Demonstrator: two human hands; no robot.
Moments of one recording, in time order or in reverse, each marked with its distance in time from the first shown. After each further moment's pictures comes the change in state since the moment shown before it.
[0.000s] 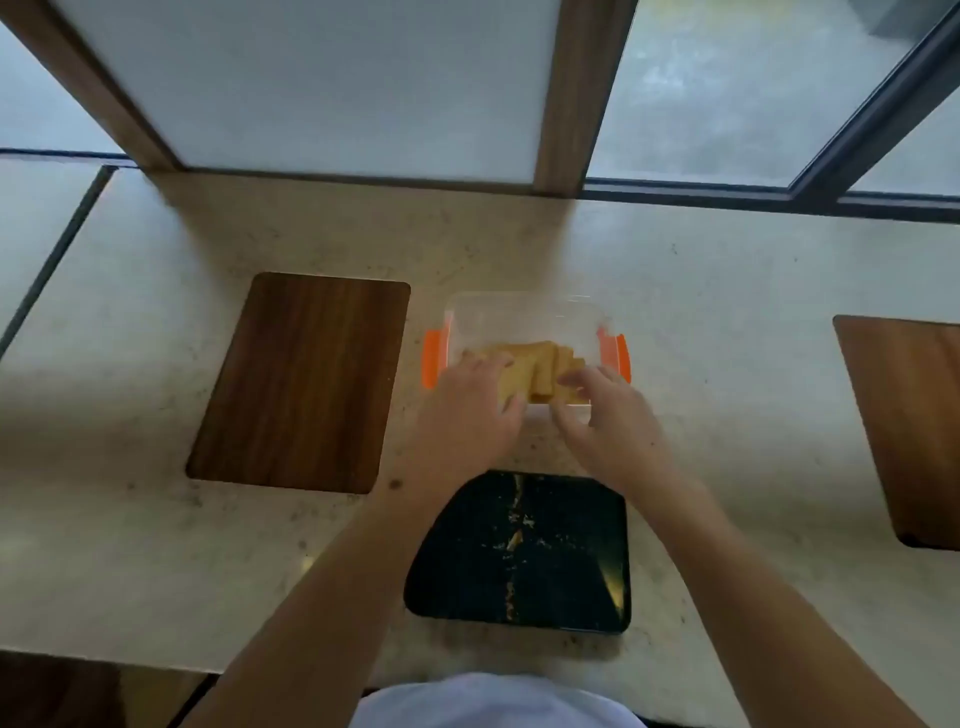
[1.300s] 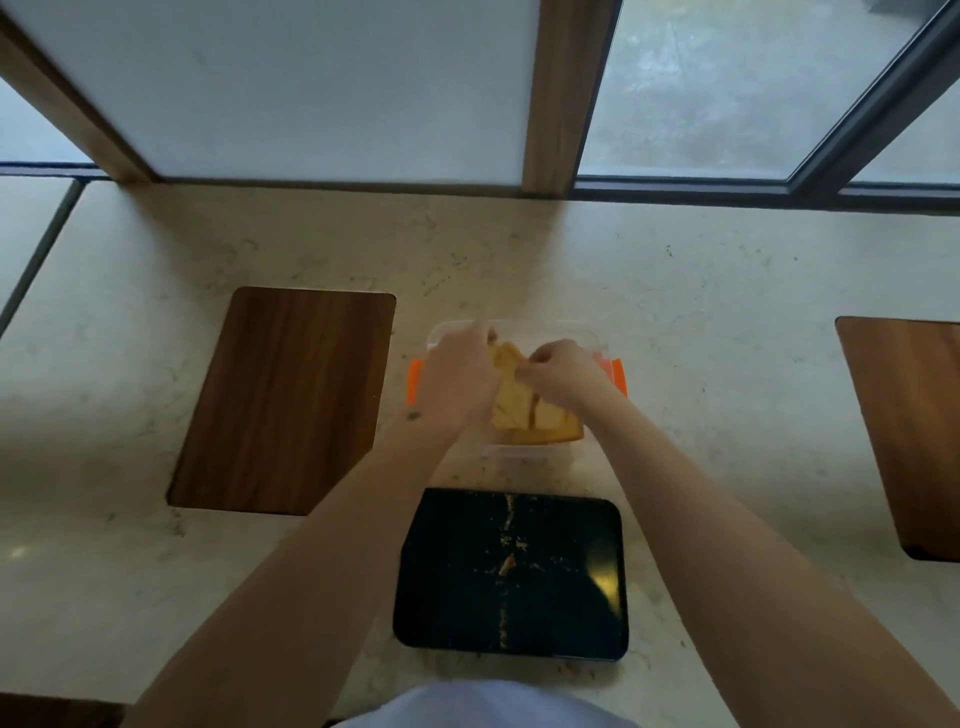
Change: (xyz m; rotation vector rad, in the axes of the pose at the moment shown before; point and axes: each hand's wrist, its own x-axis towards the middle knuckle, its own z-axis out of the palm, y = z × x) left_hand 0.089 -0.013 0.016 0.077 -0.014 -0.197; right_hand 0.110 0.013 0.024 0.159 -0.319 0.448
